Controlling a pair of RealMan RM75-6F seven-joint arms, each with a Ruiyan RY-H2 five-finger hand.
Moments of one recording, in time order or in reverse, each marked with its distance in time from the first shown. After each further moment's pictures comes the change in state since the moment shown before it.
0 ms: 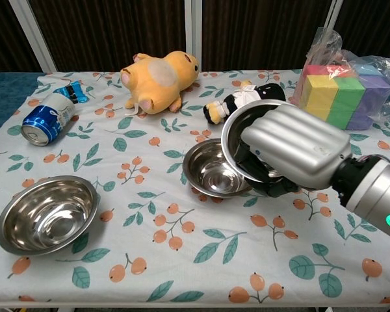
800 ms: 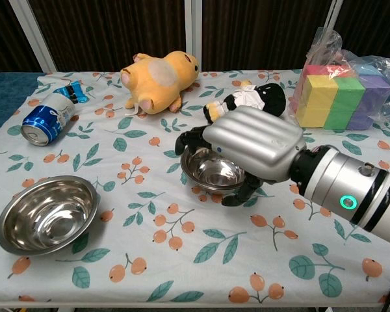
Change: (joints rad) left arm 0.001 0.013 -0.013 0.008 0.005 0.015 -0.005; right arm 0.135 -0.029 0.007 0.067 -0.027 -0.048 0.197
